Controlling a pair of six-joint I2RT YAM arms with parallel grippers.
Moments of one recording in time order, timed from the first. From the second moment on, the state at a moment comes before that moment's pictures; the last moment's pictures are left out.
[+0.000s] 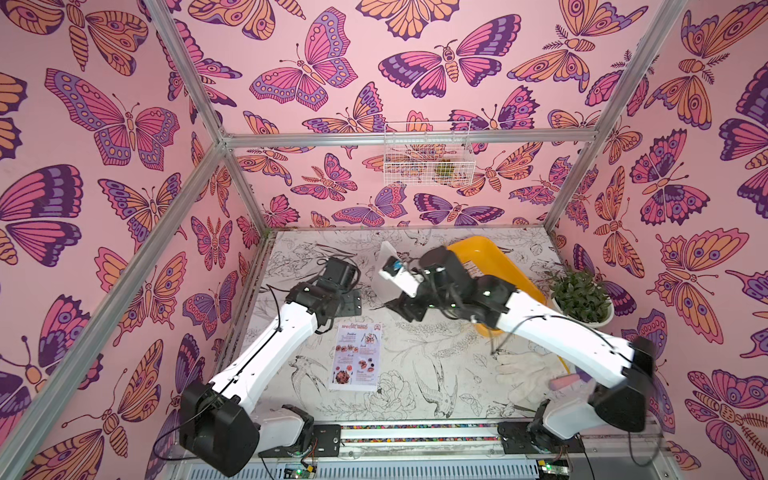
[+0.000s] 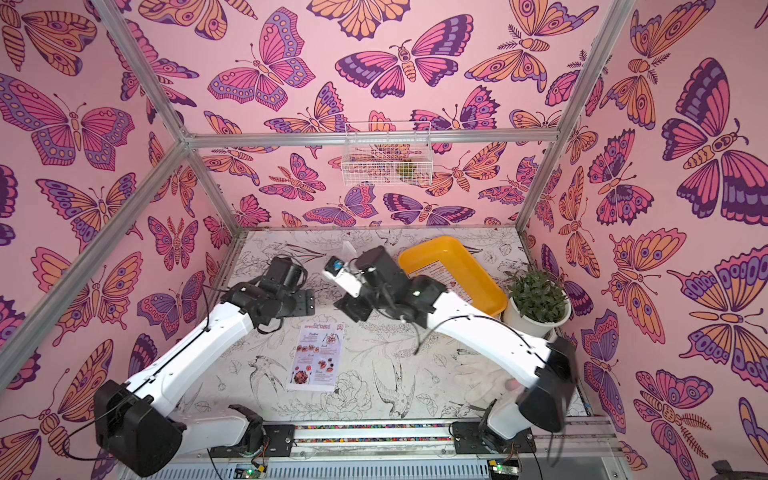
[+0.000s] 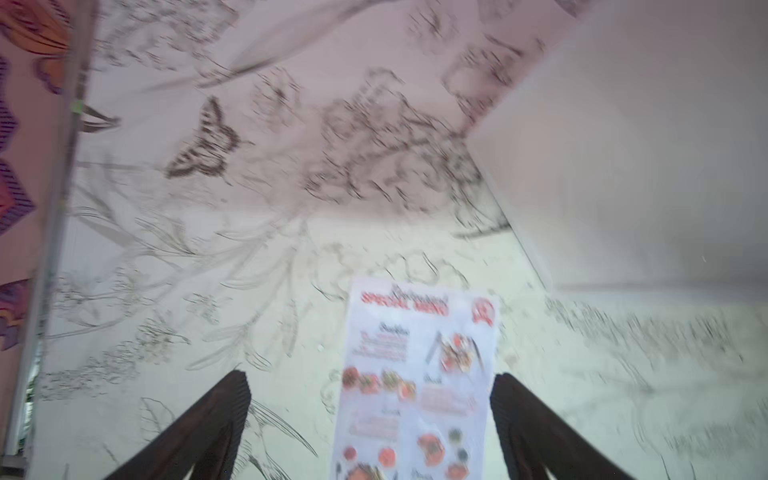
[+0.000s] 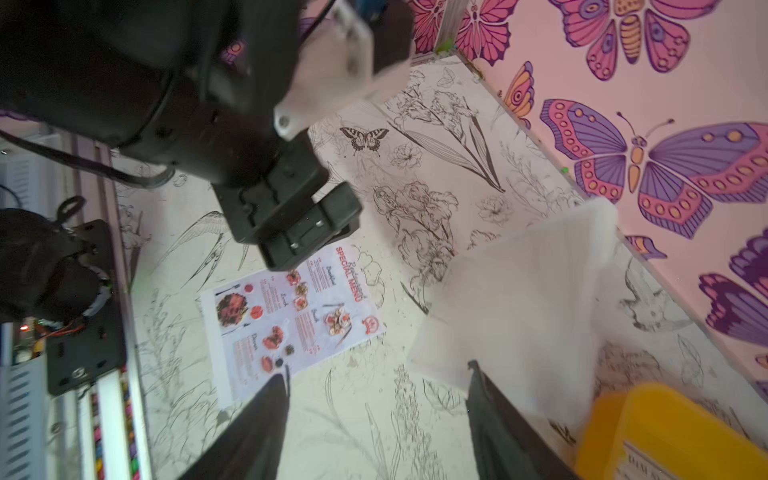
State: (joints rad) left arm -0.51 1.27 1.09 -0.91 -0.23 -0.47; right arm 0.89 1.42 1.40 -0.61 -0.10 -0.14
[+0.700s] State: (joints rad) left arm -1.05 1.98 1.57 -0.57 -0.09 -0.64; right arm 0.14 1.77 1.31 -0.61 -0.04 0.16
